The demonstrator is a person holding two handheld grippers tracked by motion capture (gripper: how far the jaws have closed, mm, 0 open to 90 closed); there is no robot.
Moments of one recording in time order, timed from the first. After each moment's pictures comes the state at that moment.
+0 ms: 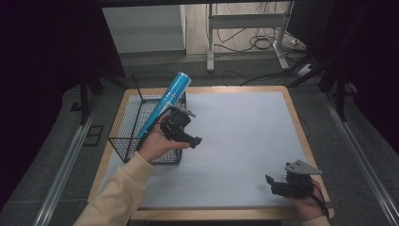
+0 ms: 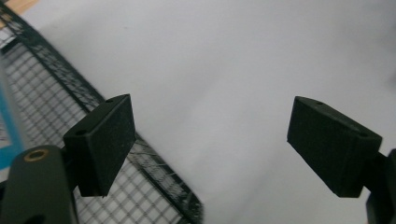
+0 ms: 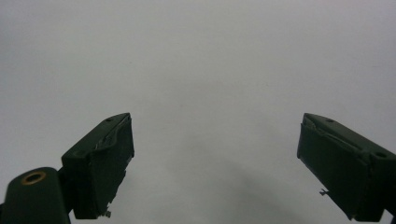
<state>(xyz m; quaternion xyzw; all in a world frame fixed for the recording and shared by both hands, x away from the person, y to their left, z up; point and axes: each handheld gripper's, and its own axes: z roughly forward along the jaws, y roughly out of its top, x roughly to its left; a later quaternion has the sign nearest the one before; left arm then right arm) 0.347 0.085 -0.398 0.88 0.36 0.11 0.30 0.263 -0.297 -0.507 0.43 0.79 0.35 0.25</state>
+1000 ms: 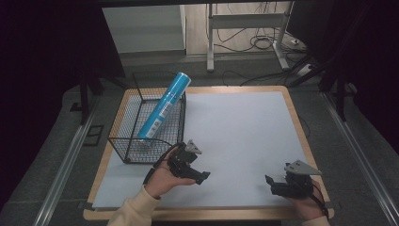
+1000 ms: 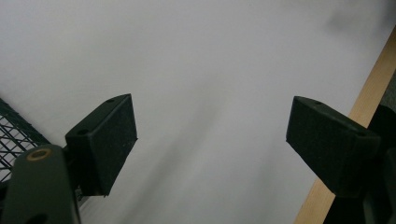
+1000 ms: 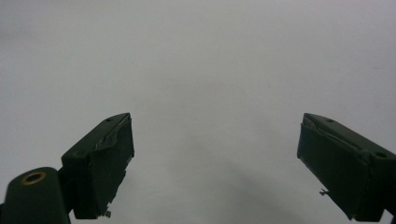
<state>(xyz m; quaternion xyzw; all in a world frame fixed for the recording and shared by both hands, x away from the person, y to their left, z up) 0.290 0.067 -0.463 0.88 0.34 0.06 0.32 0.262 -0.296 -0.507 0.43 0.79 0.35 0.25</state>
